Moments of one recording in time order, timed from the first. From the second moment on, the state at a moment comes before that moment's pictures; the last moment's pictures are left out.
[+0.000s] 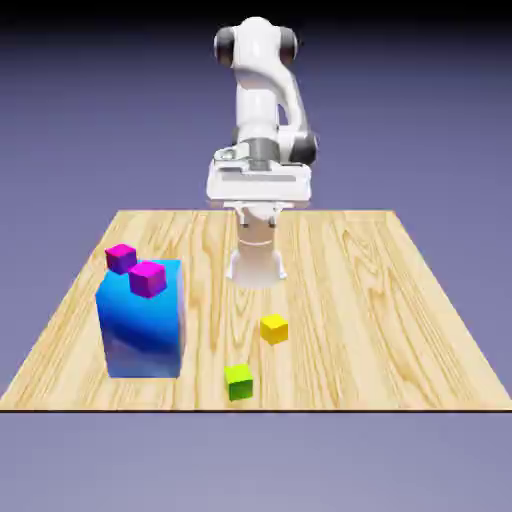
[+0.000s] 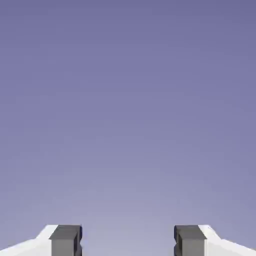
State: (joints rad) arm 0.00 -0.53 0.03 -2.82 -0.01 3.00 0.72
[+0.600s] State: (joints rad) arm -0.03 0.03 0.20 -2.87 -0.16 2.71 0.54
